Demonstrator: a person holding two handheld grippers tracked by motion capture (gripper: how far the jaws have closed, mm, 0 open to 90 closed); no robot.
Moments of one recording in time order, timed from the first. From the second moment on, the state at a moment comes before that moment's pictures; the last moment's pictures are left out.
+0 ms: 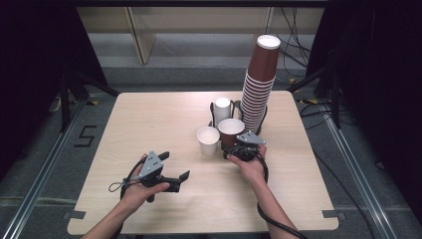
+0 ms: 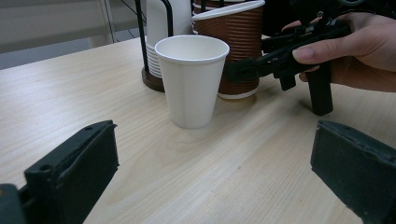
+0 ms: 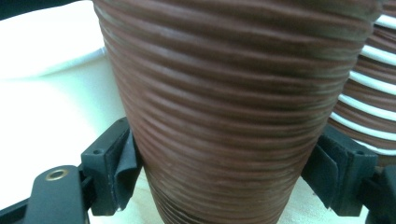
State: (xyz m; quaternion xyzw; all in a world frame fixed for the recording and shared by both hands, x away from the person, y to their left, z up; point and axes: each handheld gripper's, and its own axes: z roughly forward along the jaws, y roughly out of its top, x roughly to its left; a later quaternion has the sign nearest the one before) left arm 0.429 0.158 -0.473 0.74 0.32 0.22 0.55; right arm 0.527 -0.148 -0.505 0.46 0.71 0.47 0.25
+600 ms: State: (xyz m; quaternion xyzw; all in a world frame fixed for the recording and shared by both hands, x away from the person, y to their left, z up) left arm 0.429 0.154 -0.475 0.74 0.32 0.21 0.55; right arm 0.530 -0.144 -0.503 0.47 0.73 0.43 0.24
